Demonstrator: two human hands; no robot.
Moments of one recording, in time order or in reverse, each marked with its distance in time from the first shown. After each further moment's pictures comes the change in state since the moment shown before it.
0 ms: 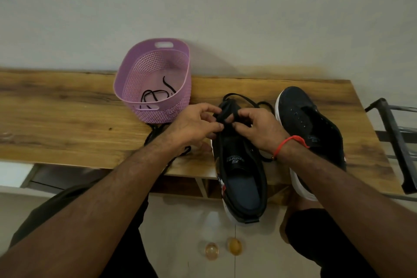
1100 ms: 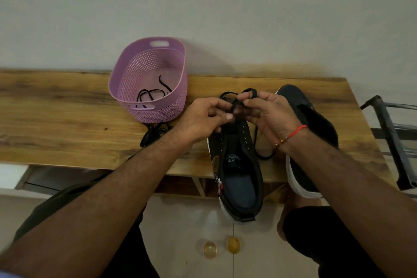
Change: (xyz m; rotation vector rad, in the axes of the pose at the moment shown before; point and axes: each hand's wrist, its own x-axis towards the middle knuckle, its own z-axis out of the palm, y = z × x) left_hand 0.018 0.000 0.019 0.036 0.013 0.221; right_hand -0.003 -0.012 -0.022 0.982 0.135 0.167
